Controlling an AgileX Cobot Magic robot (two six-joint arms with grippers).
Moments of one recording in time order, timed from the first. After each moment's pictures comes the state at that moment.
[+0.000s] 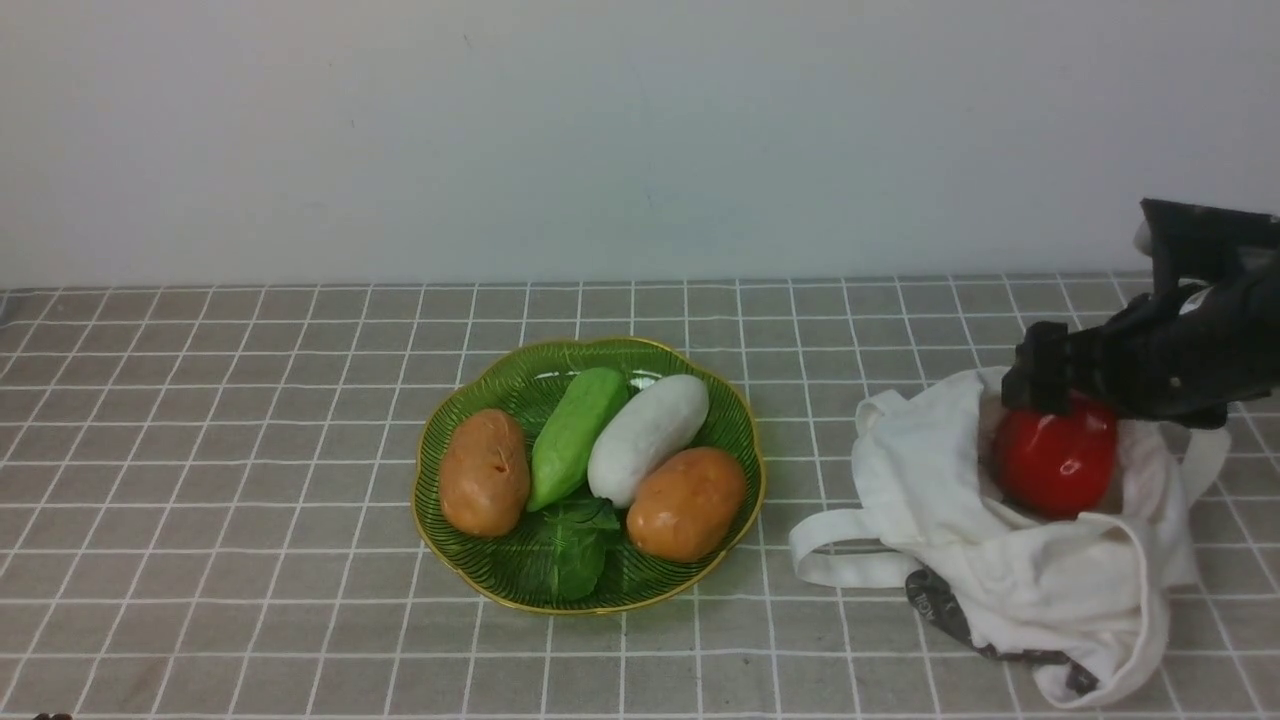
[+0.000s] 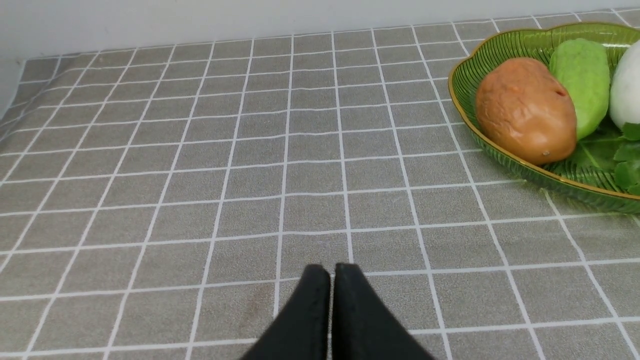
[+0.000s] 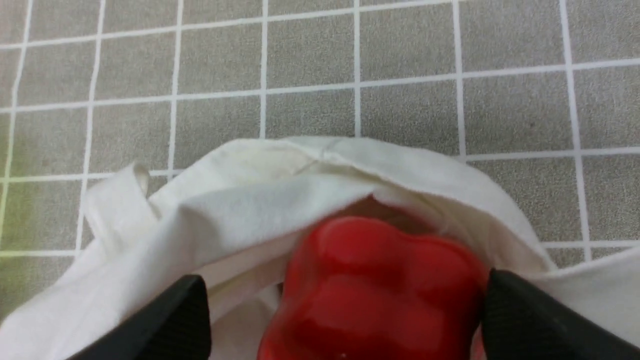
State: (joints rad) right arm 0.05 1.74 -1.05 0.29 0.47 -0.10; left arm 0.00 -0.01 0.03 -0.05 0.38 0.07
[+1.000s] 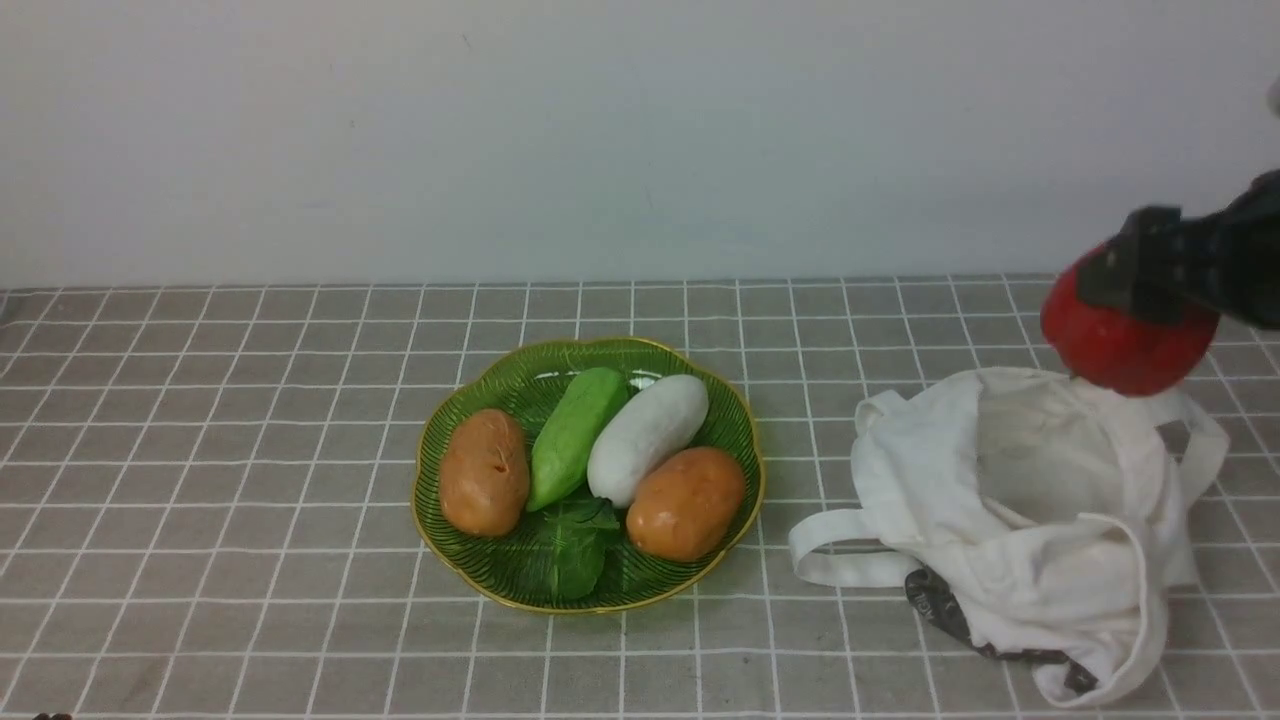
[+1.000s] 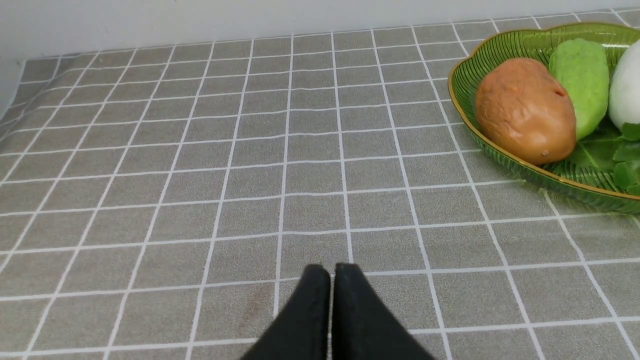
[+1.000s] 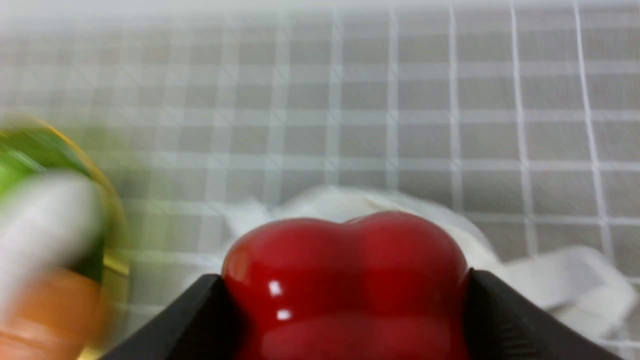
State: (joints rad) right arm 0.06 1.34 -1.06 0.35 0.64 -0.13; left arm 0.00 -0.01 0.03 -0.05 0.38 0.07
